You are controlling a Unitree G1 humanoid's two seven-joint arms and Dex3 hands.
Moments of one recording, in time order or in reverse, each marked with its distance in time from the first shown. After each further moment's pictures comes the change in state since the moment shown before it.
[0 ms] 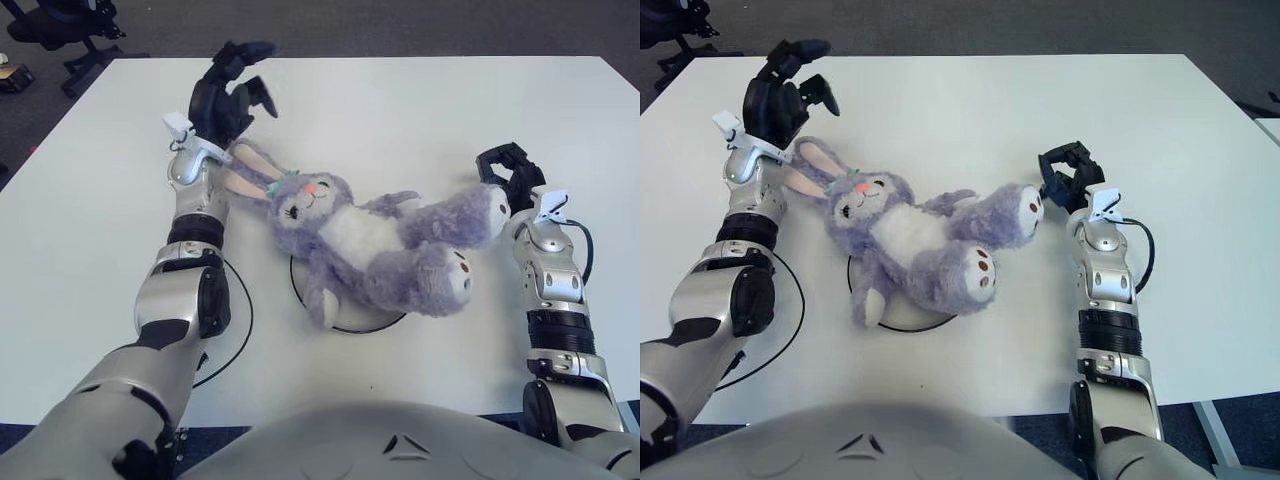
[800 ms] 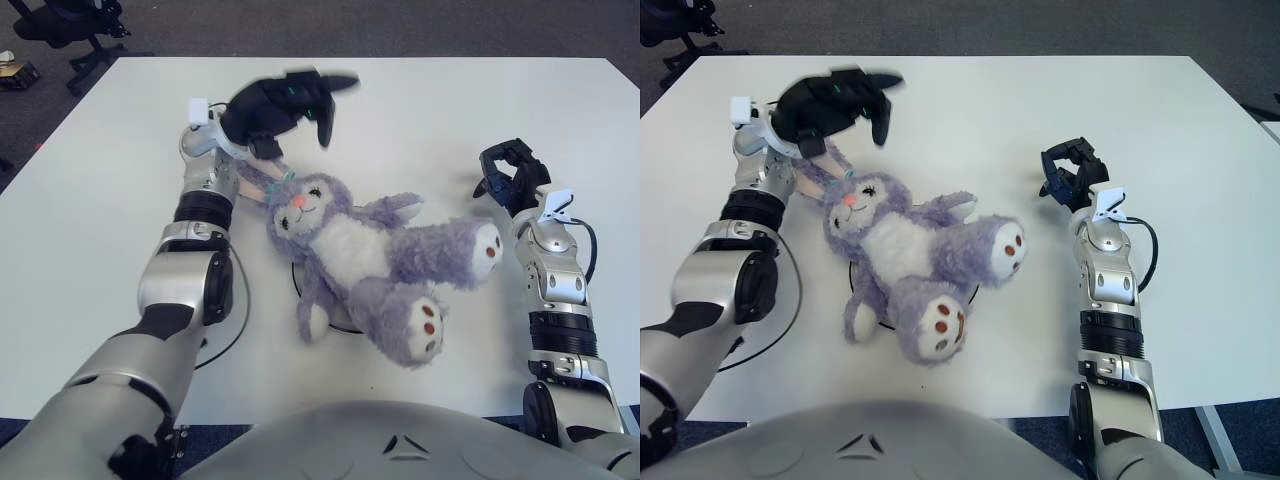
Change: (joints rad) left arm -0.181 -0.050 -0.026 0.027 -0.236 -0.123 -0.783; right arm 0.049 -0.001 -0.019 -0.094 0.006 0.011 -0.006
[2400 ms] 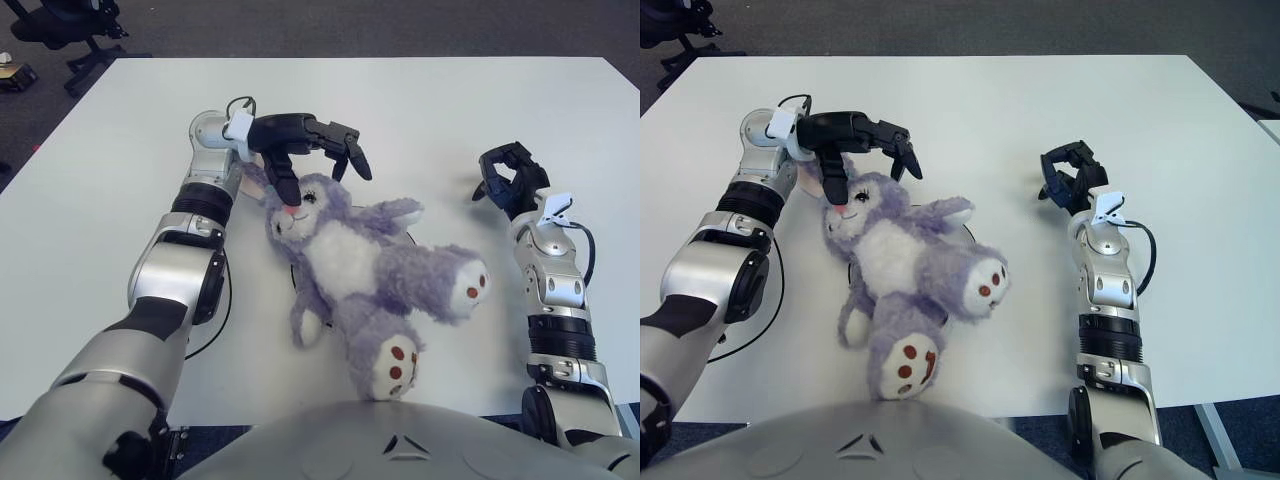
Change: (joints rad) left arm -0.017 0.094 -0.337 -0.090 0.154 0.161 -0.329; right arm 0.005 0.009 -0.004 -0.015 0.004 0.000 -0.002
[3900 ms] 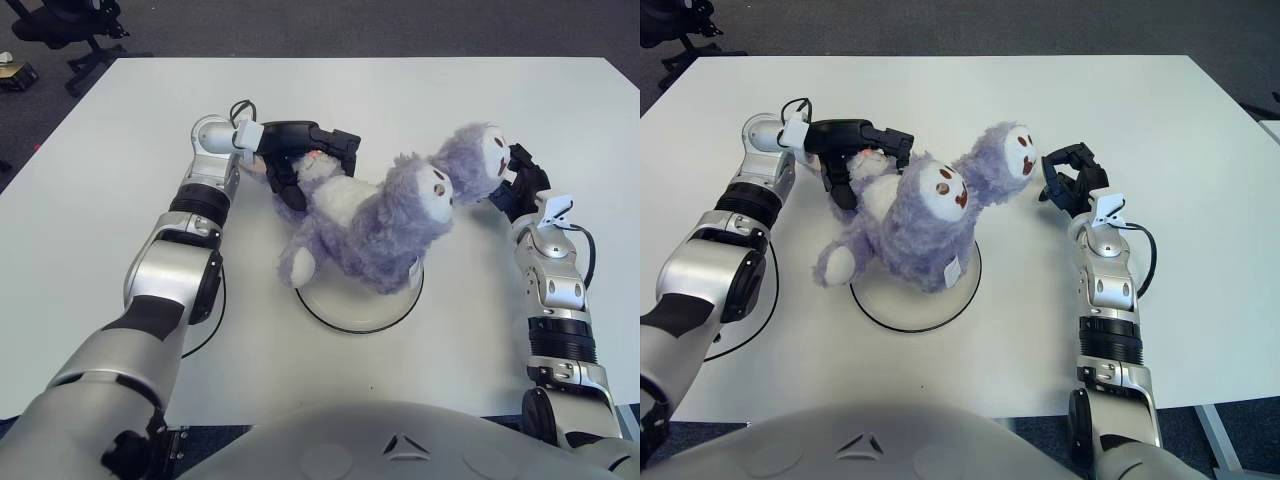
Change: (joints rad) left arm -0.020 0.021 -0.043 0.076 0.136 -0.210 0.121; right arm 0.022 0.007 -0.003 -0.006 0.006 -0.006 0.000
